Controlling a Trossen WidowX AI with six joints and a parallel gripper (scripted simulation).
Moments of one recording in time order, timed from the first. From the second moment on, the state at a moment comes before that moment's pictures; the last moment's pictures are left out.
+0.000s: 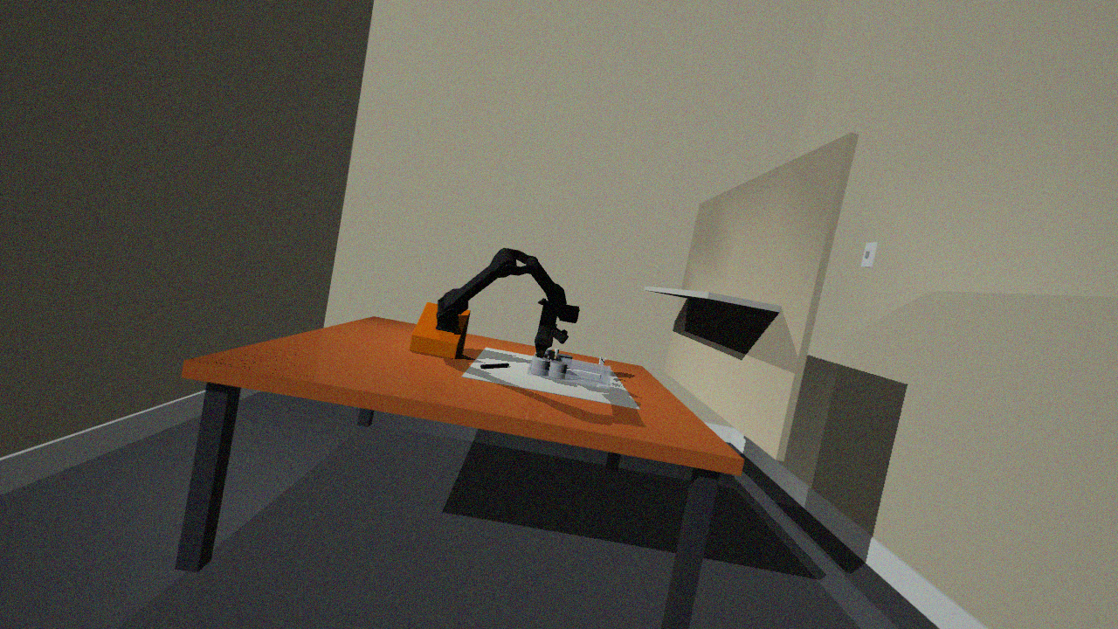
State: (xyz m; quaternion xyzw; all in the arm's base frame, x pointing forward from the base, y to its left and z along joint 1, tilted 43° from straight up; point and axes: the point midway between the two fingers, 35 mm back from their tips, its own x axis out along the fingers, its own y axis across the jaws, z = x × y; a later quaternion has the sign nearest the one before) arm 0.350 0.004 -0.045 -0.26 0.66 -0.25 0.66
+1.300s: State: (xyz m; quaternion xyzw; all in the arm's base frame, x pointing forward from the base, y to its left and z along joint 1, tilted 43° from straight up) arm 0.346 0.002 -0.047 -0.26 0.66 -0.25 0.66
